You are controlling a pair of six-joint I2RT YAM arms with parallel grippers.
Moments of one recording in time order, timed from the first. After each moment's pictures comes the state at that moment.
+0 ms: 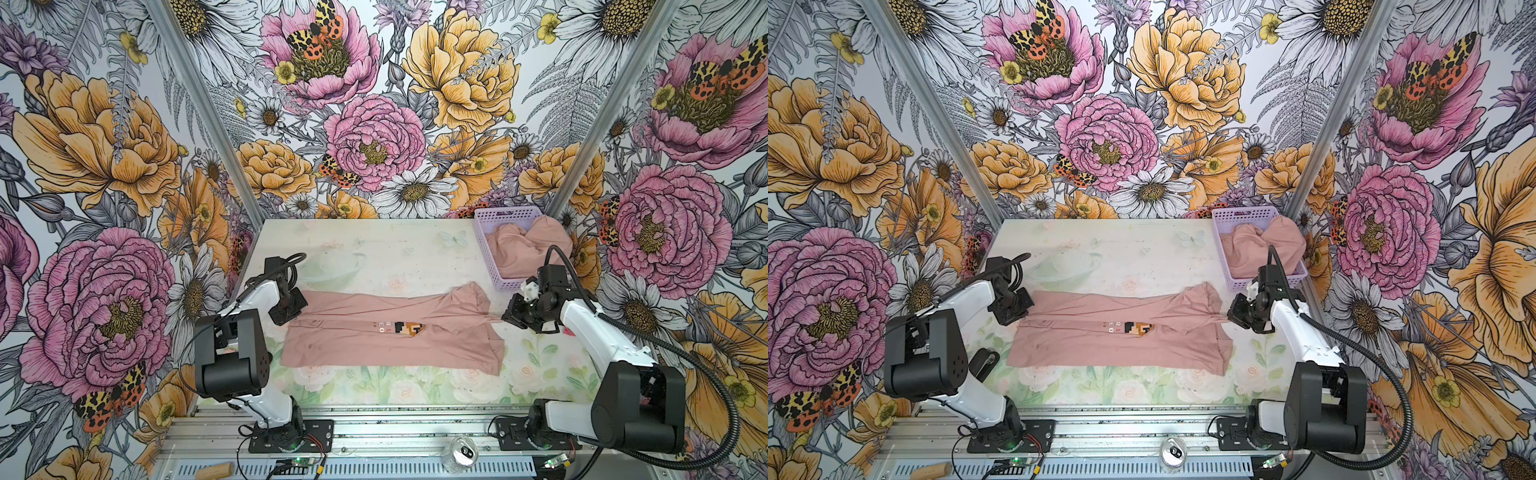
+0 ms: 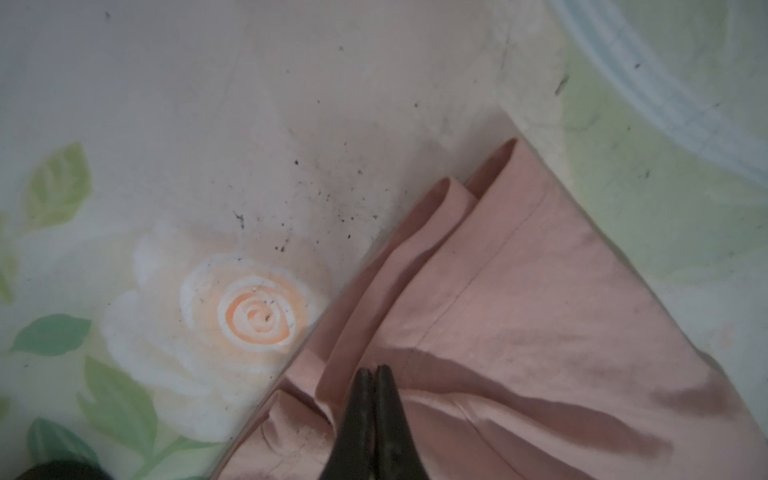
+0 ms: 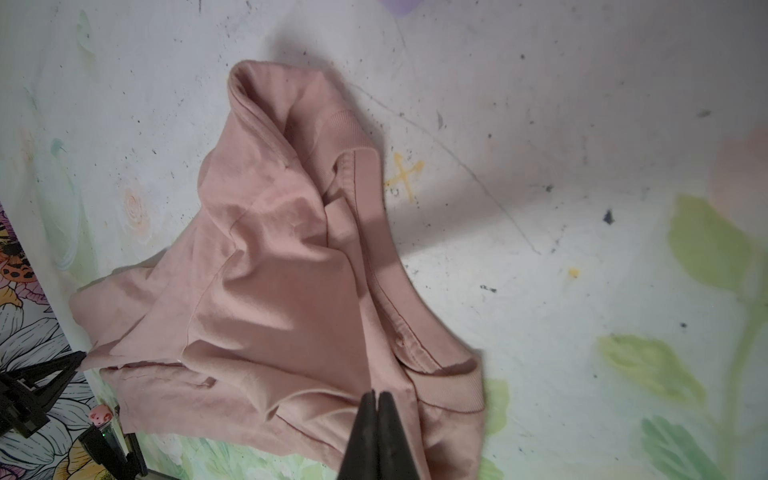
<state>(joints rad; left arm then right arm) 0.15 1.61 0.98 -0.66 0.02 -0.47 -0.12 1.31 0.85 -0.81 -0.41 0.40</state>
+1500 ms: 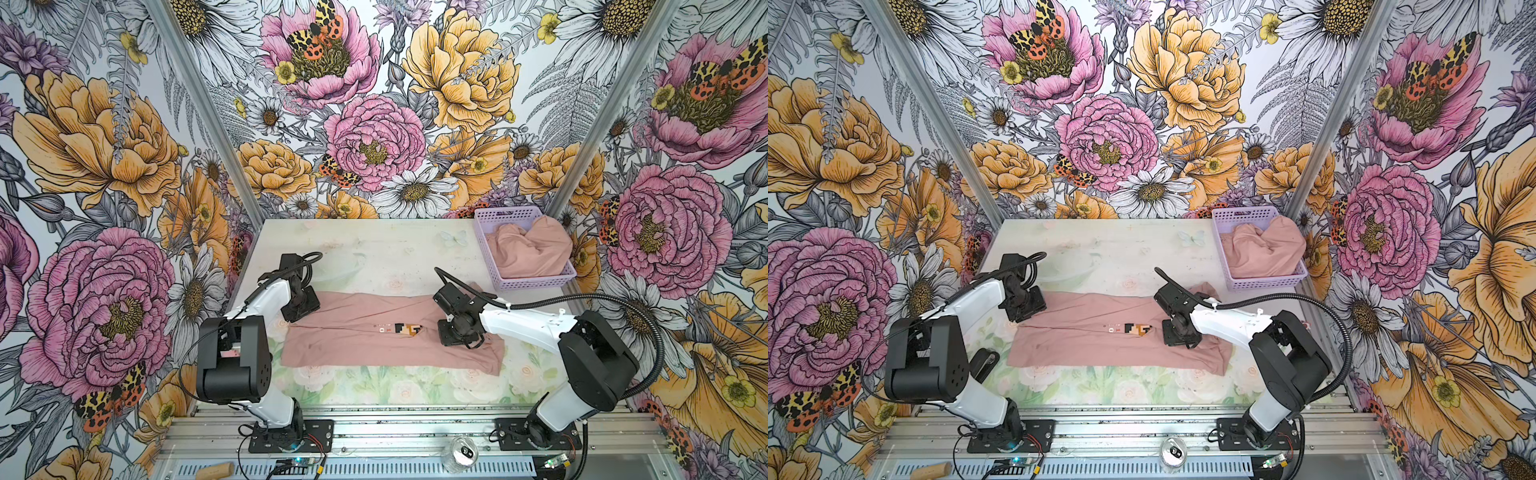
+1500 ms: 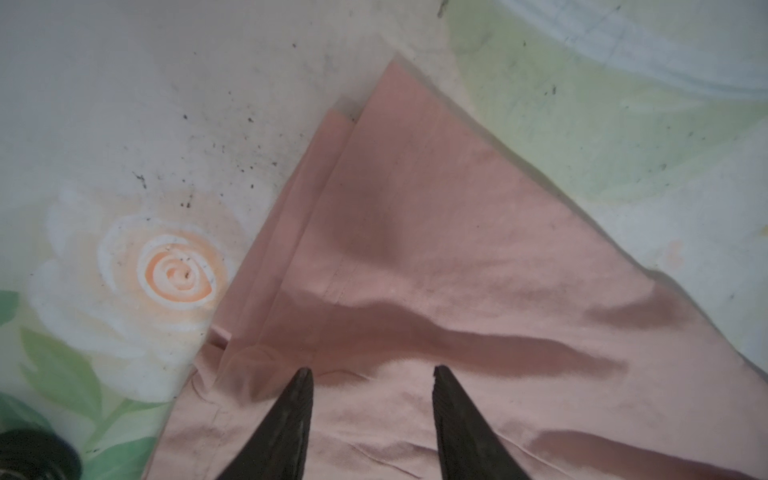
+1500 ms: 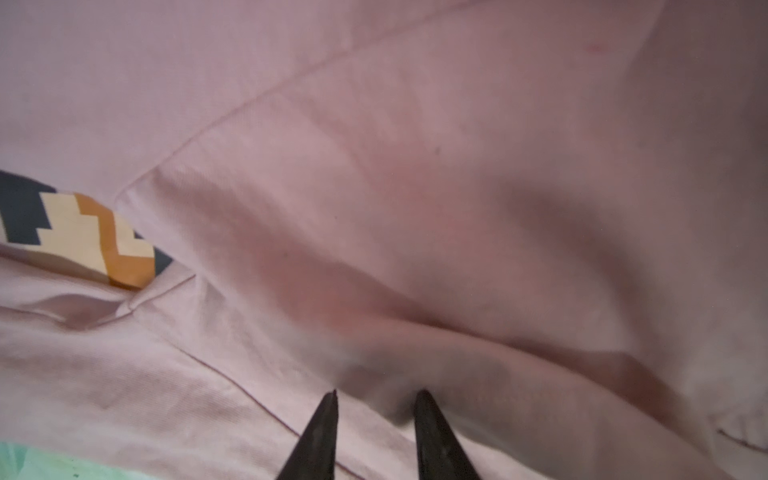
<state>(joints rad) 0.03 1.58 1.00 -0.72 0.01 -0.48 0.68 1.60 0.95 -0.72 0.02 0.56</state>
